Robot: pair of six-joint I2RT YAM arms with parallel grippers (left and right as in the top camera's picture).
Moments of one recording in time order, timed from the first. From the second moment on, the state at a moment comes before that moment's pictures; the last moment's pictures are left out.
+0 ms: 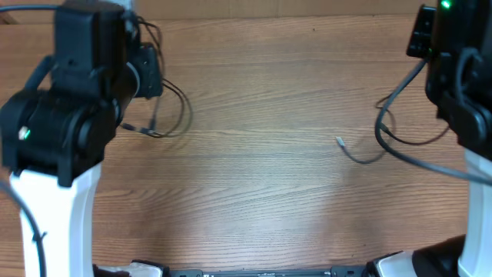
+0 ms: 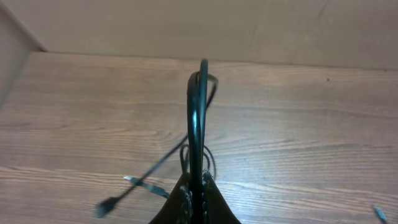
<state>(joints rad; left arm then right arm) -0.25 1.51 2.21 -1.40 -0.23 -0.23 0.30 1.61 2.41 -1.34 0.67 0.17</state>
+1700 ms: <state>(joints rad) -0.25 1.58 2.22 -1.40 -0.06 -0.23 -0.50 2.12 2.41 -0.40 0.19 0.08</state>
